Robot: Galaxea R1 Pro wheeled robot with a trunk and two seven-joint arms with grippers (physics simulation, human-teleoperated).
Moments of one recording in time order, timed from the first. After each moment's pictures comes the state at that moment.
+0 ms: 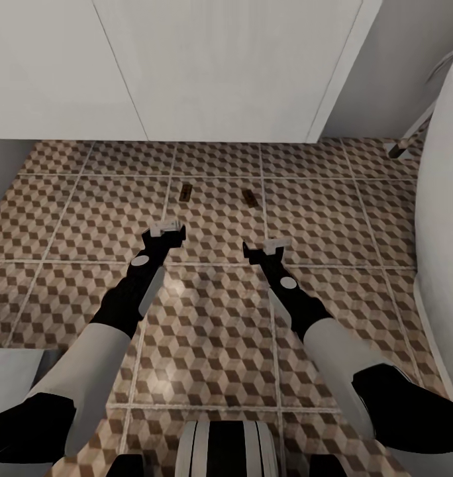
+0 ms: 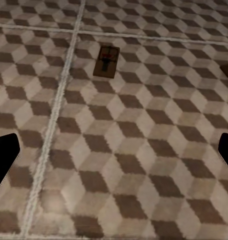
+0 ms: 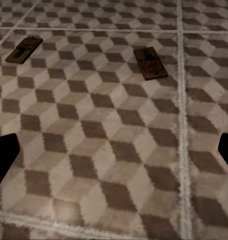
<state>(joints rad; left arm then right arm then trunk) -1.01 -0.06 -0.15 -0.93 0.14 0.16 0.17 -1.09 0.13 0.25 -0.48 -0.09 -0.28 -0.05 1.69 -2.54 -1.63</state>
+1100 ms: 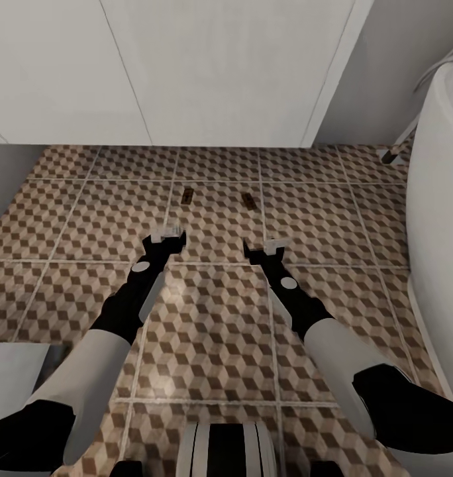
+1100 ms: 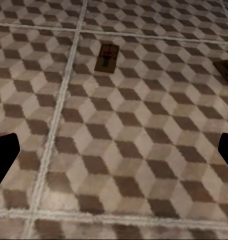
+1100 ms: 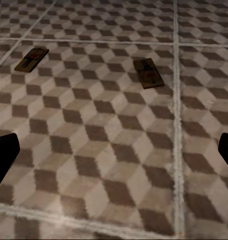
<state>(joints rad) -0.98 -0.06 -0.15 -0.93 0.14 0.16 0.17 -1.09 0.12 0.25 -0.48 -0.09 -0.28 -0.05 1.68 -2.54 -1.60</state>
